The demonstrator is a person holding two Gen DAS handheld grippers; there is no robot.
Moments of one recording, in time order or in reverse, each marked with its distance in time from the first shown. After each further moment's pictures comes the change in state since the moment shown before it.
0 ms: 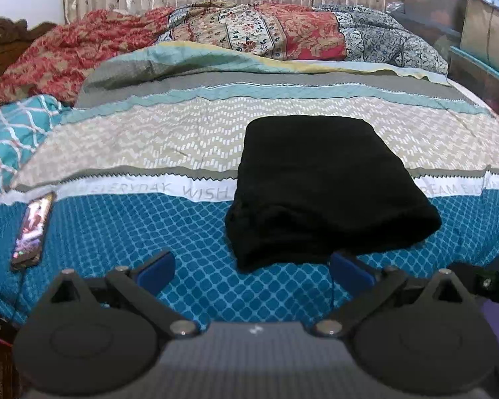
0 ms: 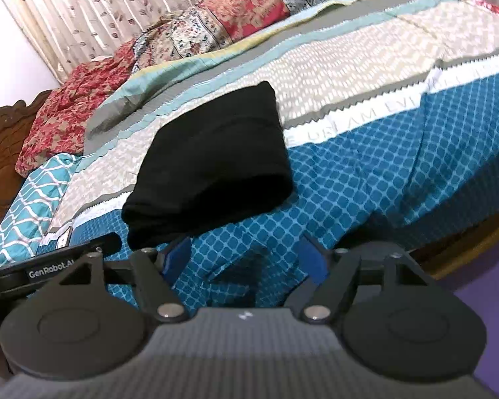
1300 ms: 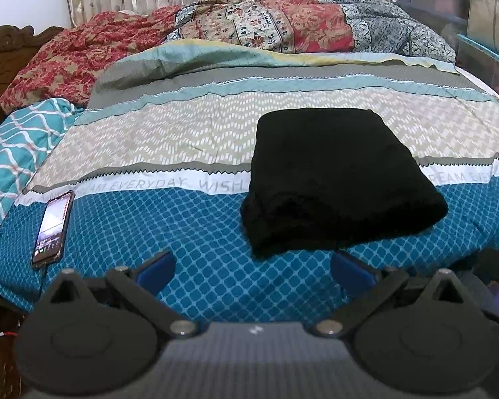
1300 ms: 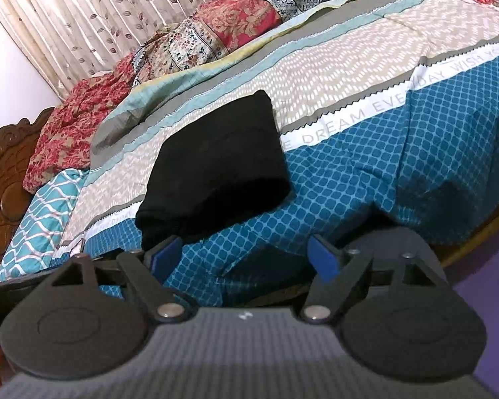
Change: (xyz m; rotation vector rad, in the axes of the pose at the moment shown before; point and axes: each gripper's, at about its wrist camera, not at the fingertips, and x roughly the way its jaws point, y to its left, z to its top) left arm -0.007 0.004 -0.003 0.017 0.040 0.047; right arm -0.016 -0.004 -0.003 0.078 -0.009 0.011
